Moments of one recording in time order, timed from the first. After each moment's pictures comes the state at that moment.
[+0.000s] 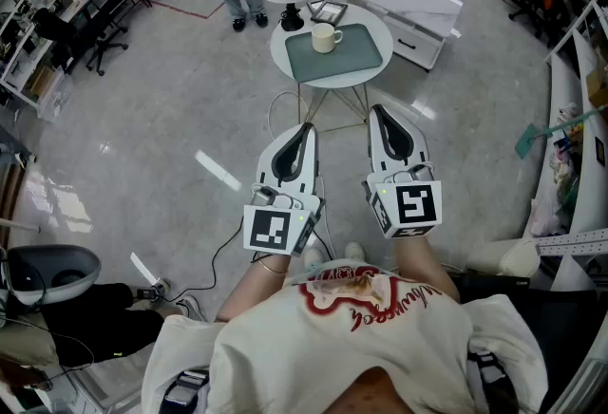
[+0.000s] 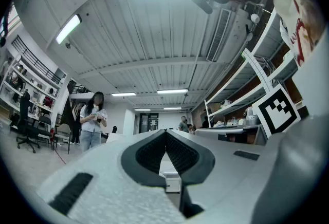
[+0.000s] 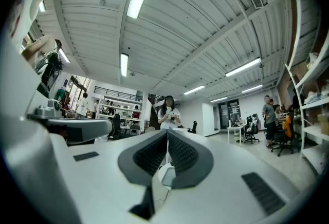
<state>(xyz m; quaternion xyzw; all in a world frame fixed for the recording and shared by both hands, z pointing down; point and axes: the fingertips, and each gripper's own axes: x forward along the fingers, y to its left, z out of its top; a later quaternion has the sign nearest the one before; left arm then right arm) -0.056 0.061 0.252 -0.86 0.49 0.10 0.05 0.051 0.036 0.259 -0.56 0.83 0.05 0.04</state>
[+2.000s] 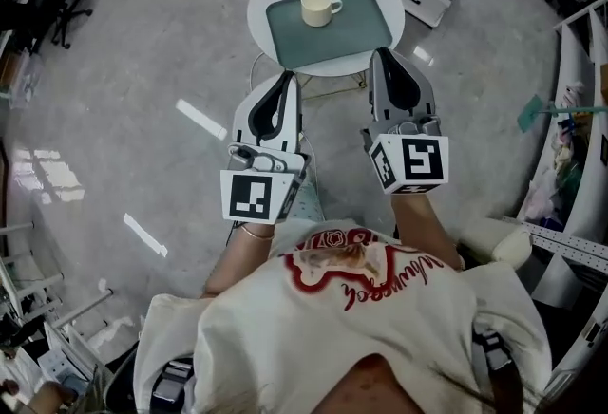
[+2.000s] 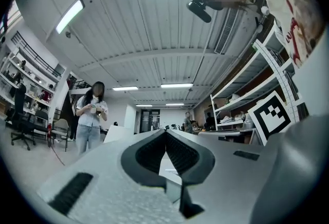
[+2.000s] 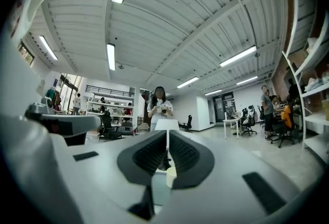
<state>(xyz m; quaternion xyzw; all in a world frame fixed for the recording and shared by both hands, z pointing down) -0.073 -0.147 0.293 -0.86 0.49 0.09 0.04 0.056 -0.179 0.309 -0.58 0.81 0.02 0.04</state>
